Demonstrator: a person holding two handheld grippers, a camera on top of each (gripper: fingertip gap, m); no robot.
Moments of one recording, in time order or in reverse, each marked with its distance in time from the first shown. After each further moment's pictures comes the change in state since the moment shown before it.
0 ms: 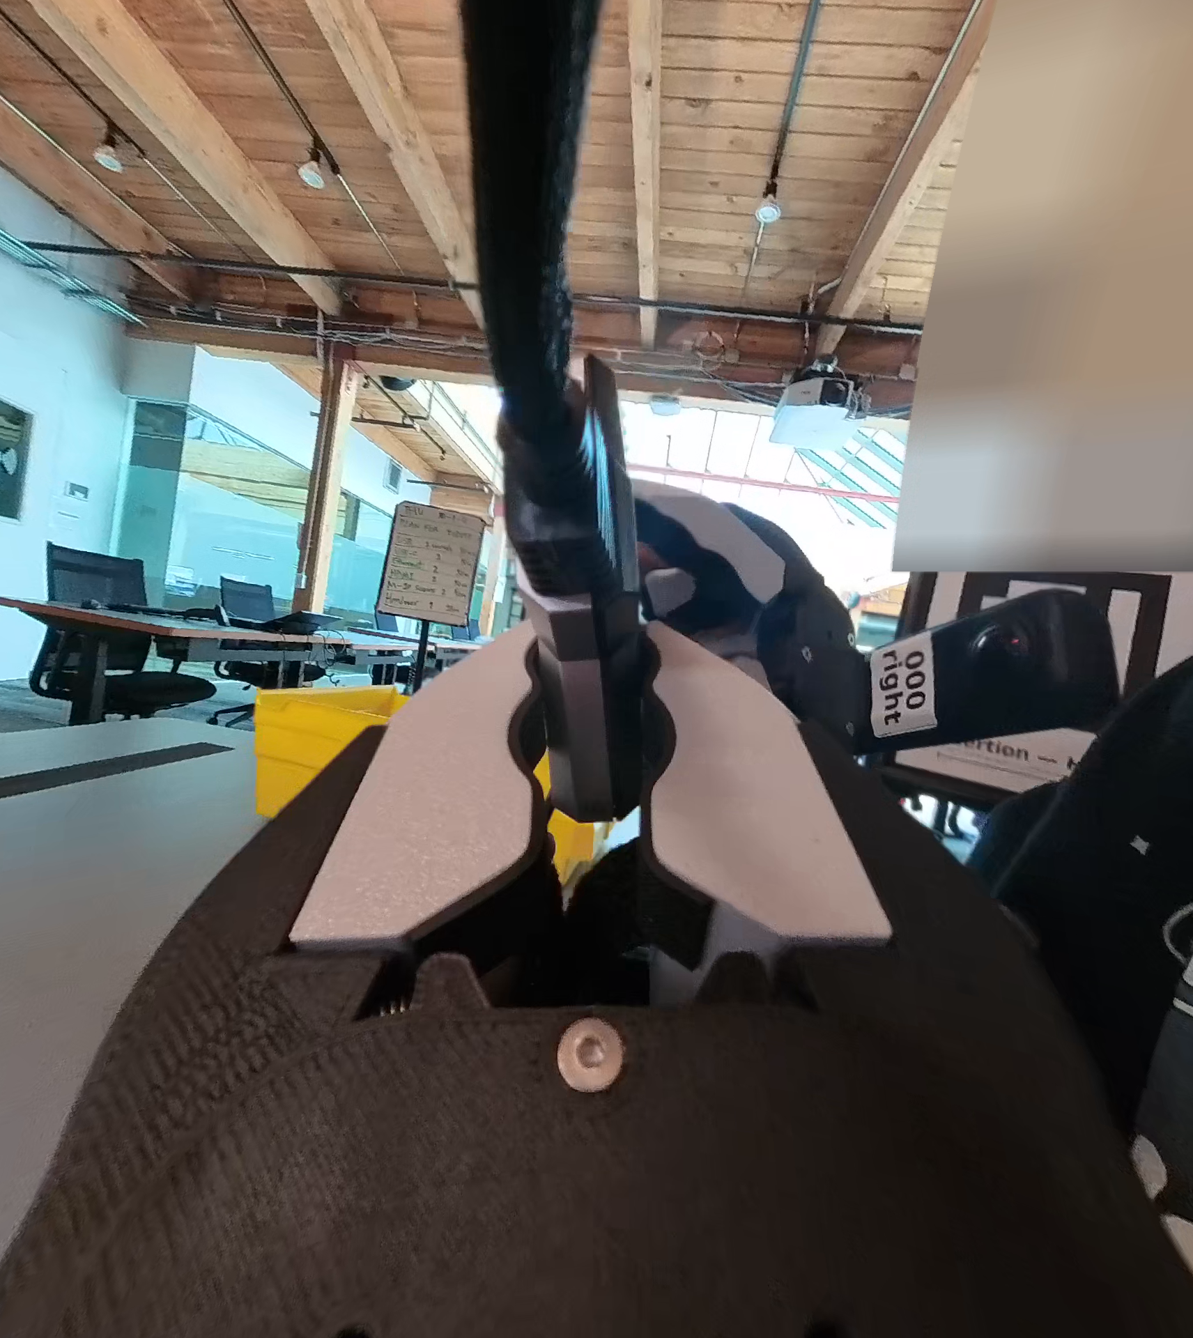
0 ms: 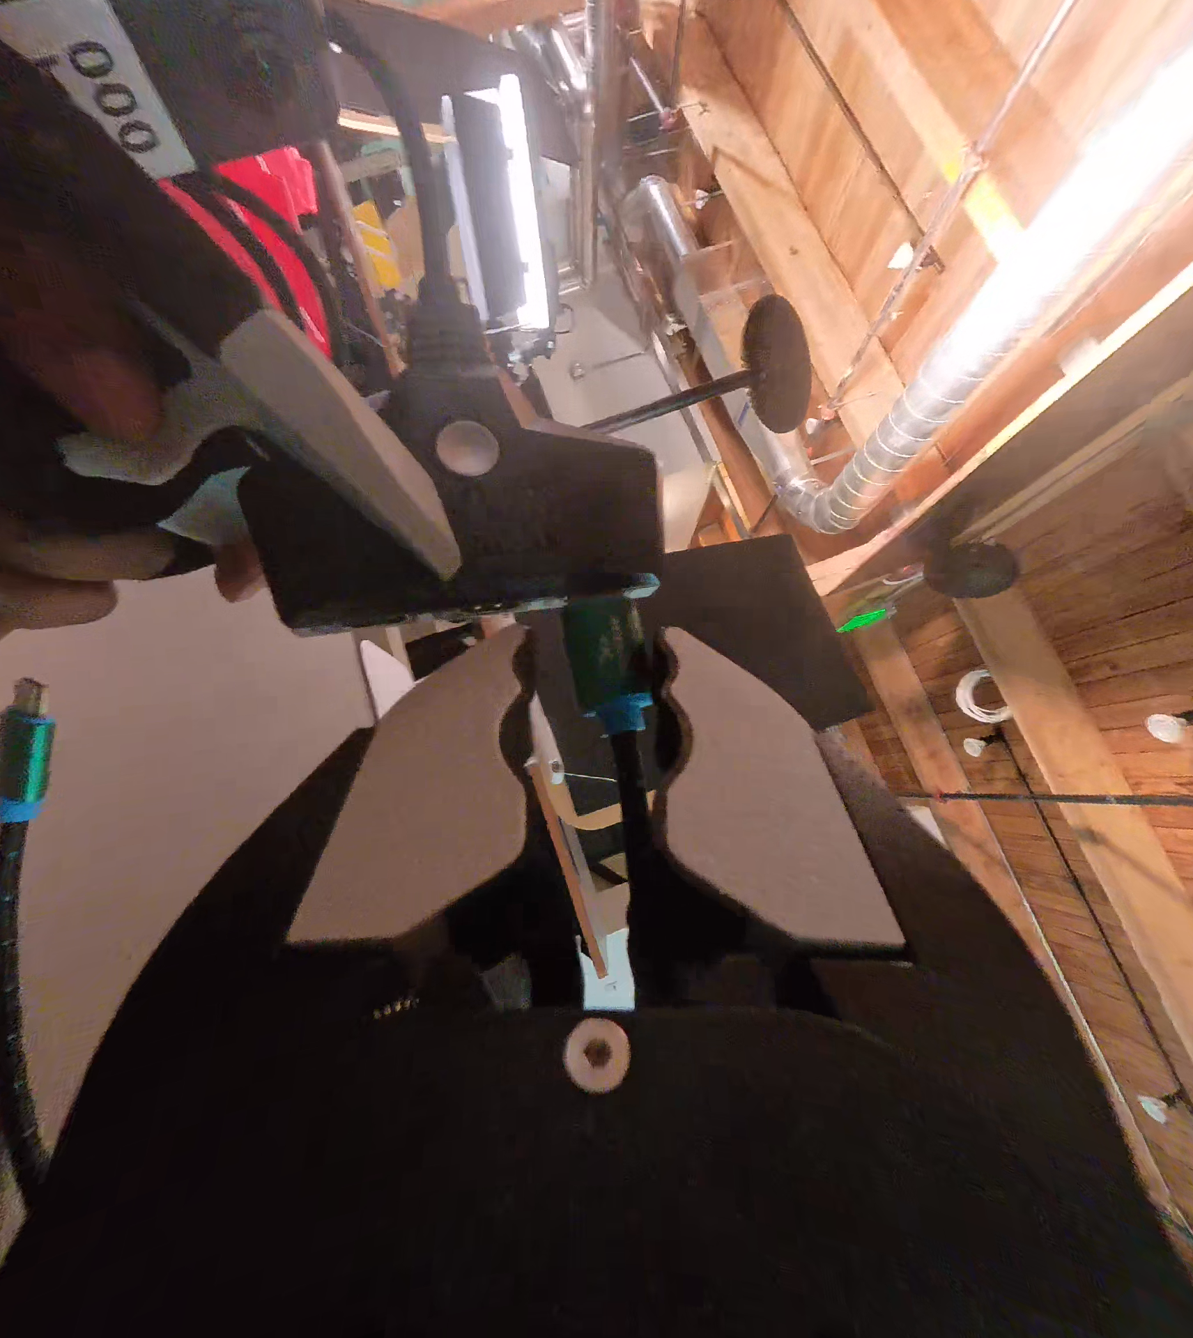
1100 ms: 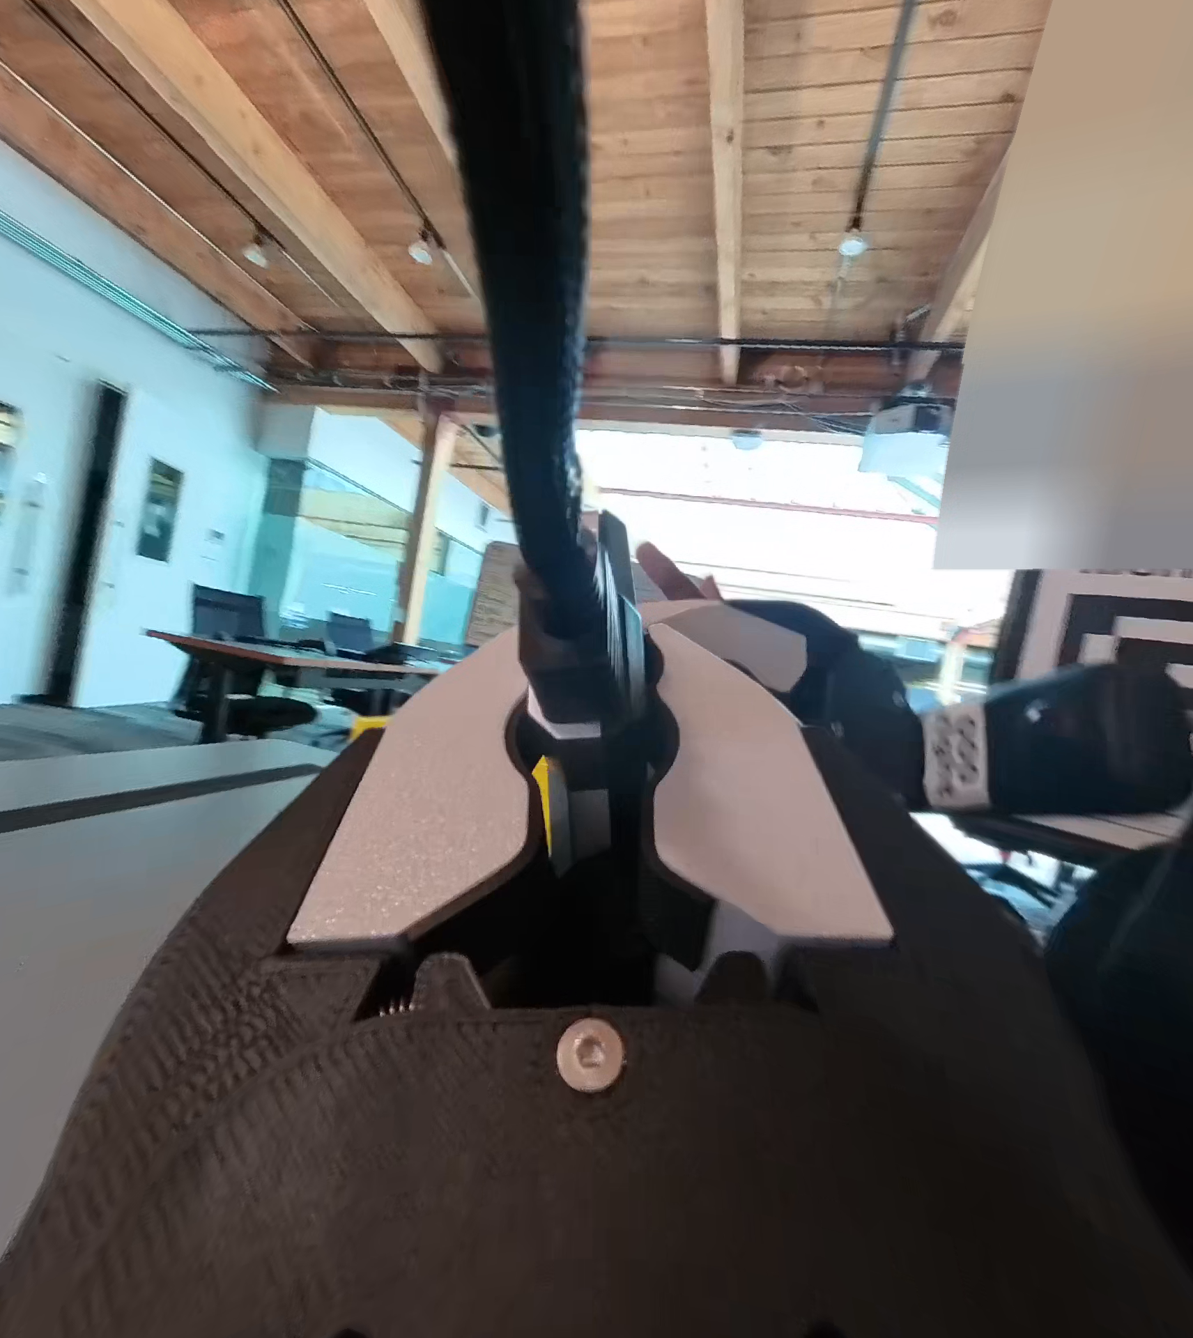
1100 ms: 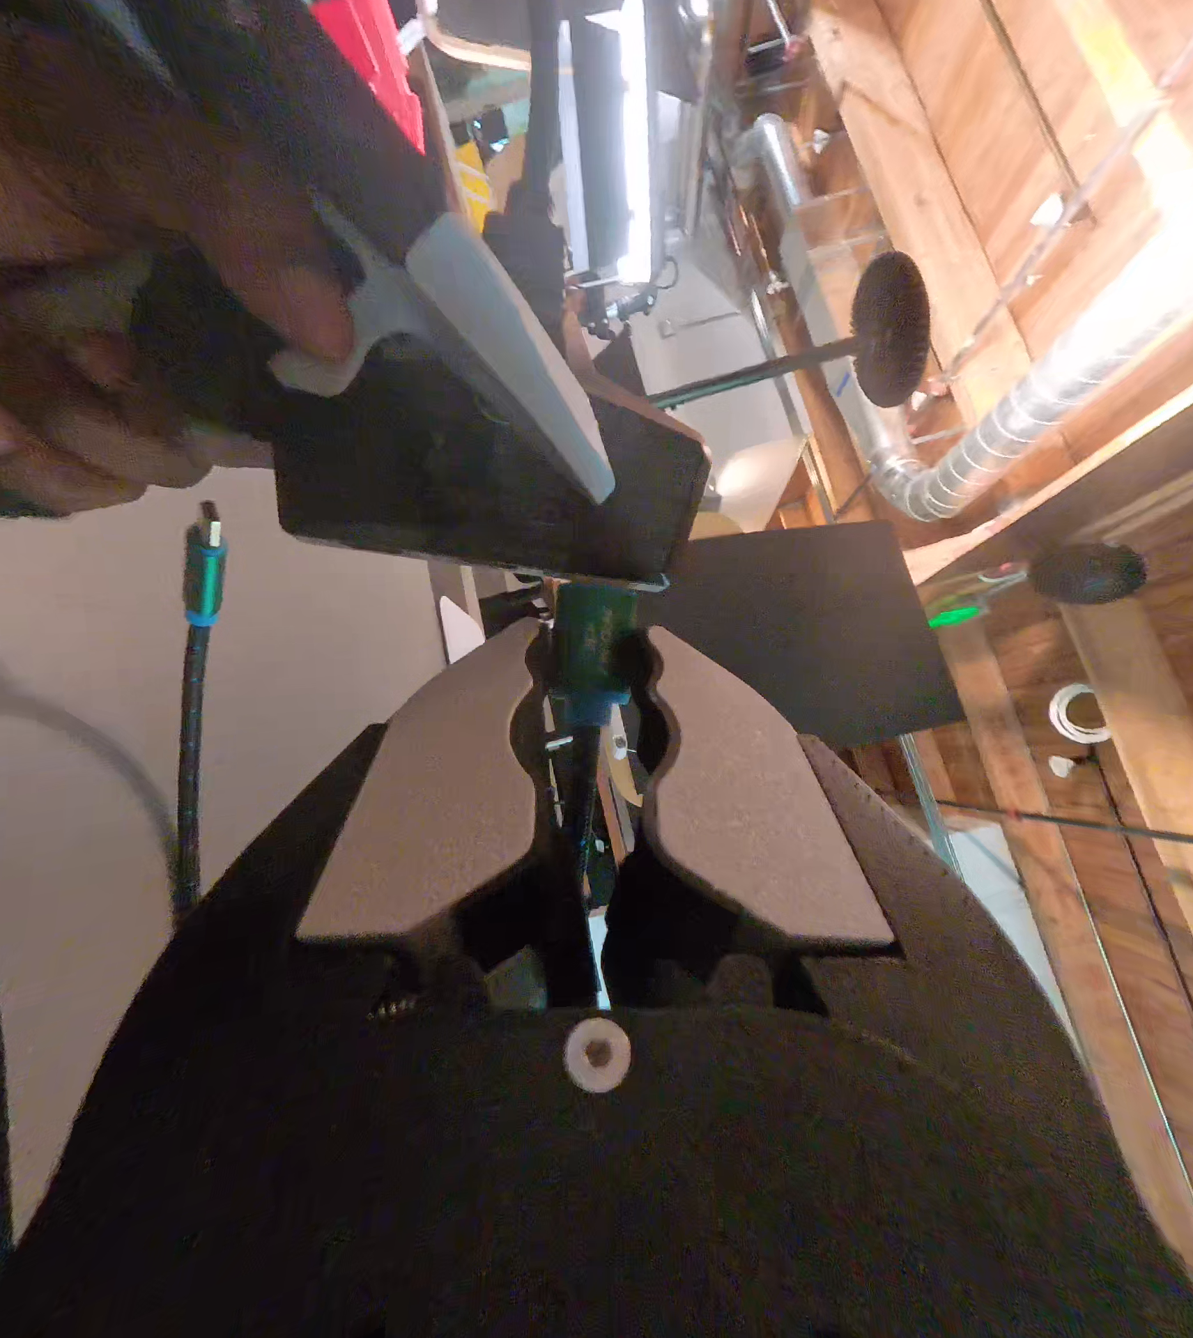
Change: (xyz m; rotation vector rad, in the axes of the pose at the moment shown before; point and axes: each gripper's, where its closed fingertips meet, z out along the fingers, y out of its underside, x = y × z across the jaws) left arm -0.012 -0.018 -0.008 0.059 -0.117 0.056; right arm -0.029 0.010 0.010 -0.057 -0.143 -0.024
